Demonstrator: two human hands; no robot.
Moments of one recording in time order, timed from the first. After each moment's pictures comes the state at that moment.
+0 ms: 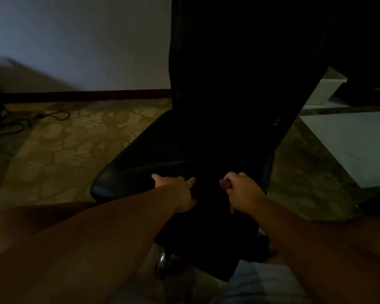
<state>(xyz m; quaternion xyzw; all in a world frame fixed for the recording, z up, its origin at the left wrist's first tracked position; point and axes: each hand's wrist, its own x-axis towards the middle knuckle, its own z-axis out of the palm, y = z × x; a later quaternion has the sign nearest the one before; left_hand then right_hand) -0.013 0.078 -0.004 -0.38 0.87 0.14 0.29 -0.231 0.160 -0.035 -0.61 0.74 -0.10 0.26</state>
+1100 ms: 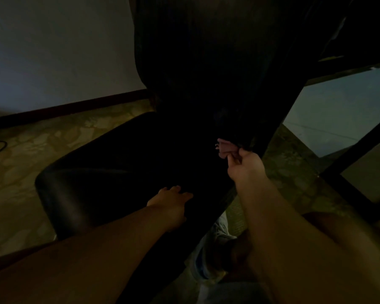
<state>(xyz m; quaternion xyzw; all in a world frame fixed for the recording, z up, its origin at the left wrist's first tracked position) -0.137 0.090 -0.045 -0.29 0.91 0.14 0.26 -0.340 0.151 0.018 0.19 0.37 -0.78 0.47</state>
